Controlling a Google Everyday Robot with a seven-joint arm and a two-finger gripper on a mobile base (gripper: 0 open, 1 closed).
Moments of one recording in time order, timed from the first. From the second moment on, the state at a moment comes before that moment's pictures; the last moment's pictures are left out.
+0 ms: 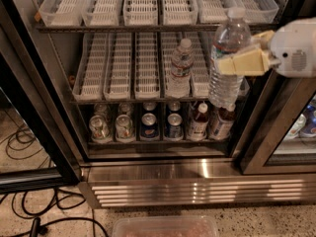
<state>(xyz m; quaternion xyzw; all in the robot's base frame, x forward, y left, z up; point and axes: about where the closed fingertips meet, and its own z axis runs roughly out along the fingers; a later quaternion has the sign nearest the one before) 0.524 -0.160 1.001 -0.39 0.74 0.20 0.51</state>
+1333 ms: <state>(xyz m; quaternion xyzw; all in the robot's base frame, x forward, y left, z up) 0.425 -0.095 0.988 -0.43 0.69 0.31 0.49</state>
